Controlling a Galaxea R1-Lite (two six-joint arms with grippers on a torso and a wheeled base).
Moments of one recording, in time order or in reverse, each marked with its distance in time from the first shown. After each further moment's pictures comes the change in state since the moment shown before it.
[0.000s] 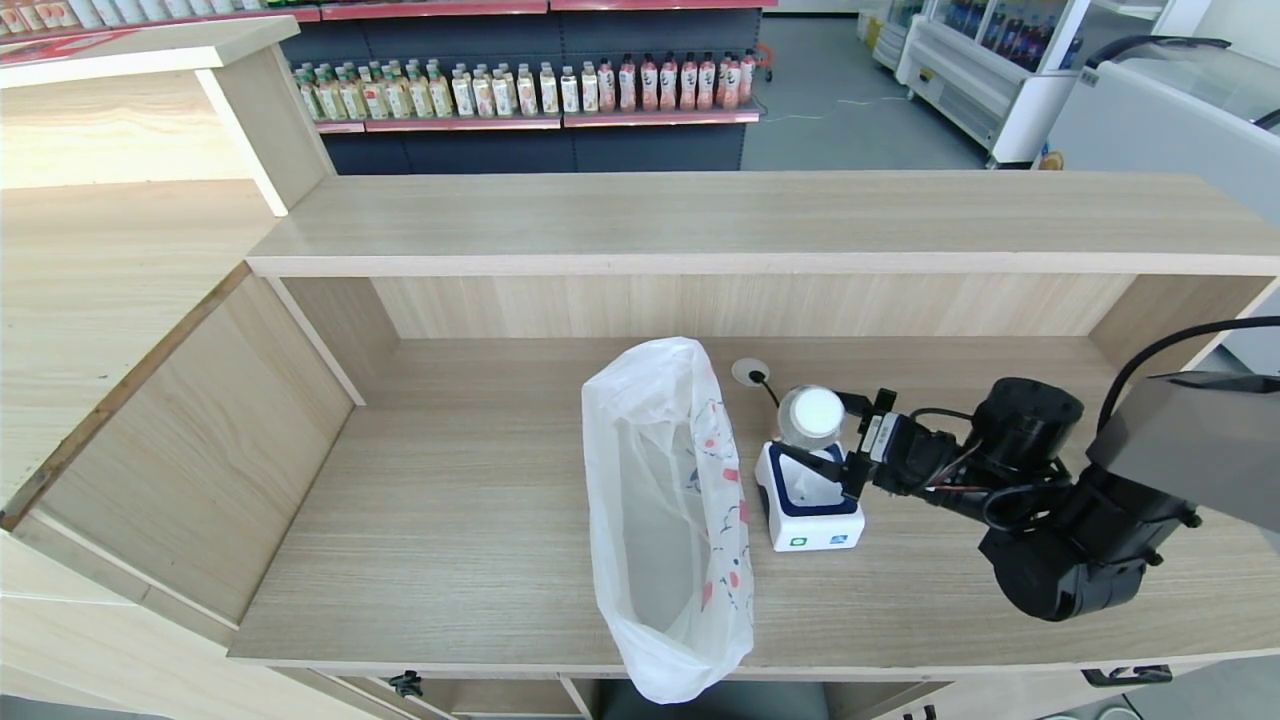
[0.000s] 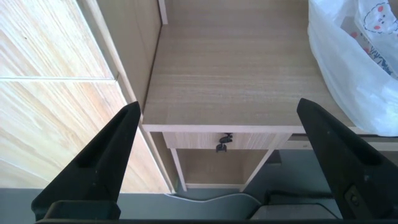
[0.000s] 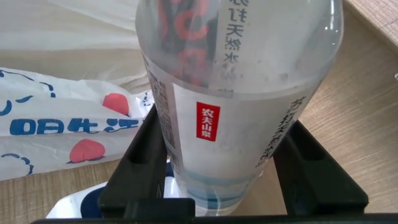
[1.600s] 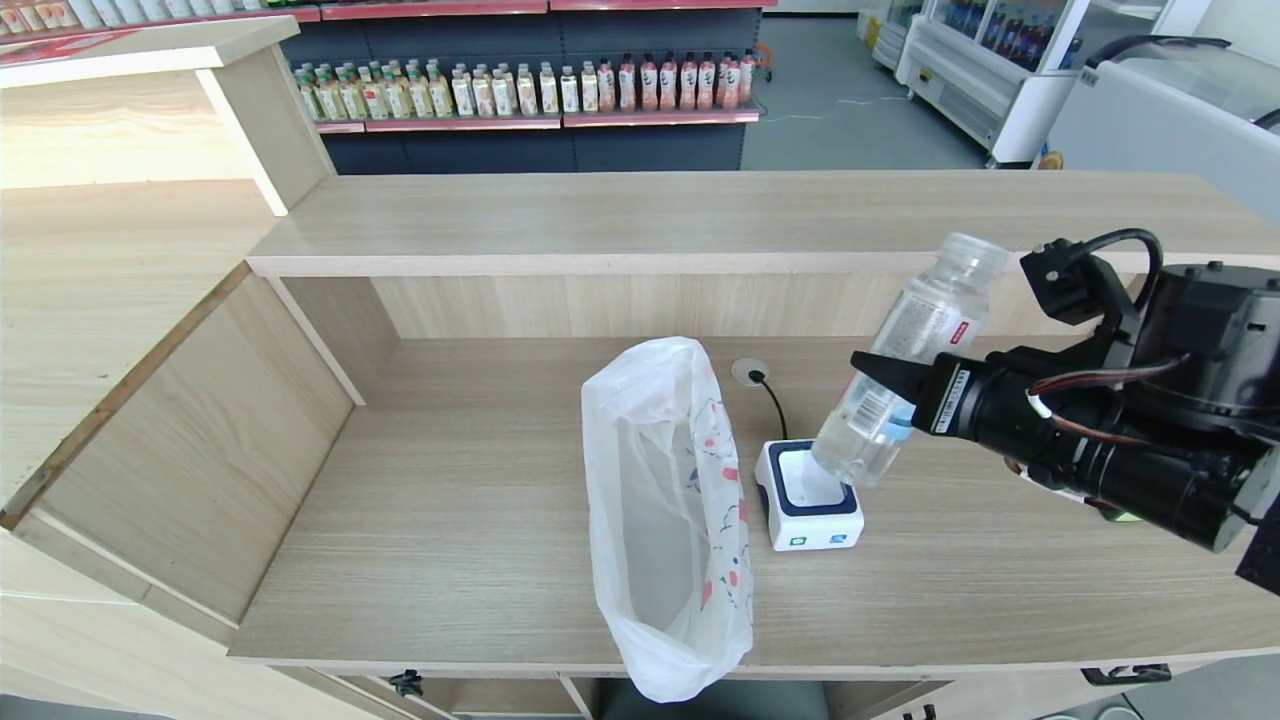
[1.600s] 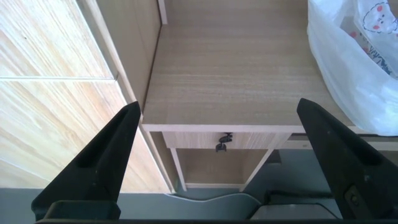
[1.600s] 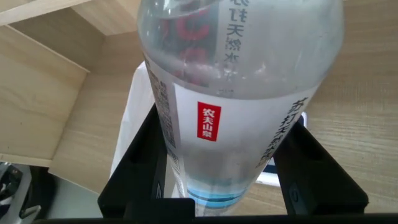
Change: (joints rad) left arm 0.000 0.000 0.000 0.000 0.000 0.000; right arm 0.240 -0.683 0.058 0.826 -0.808 1.123
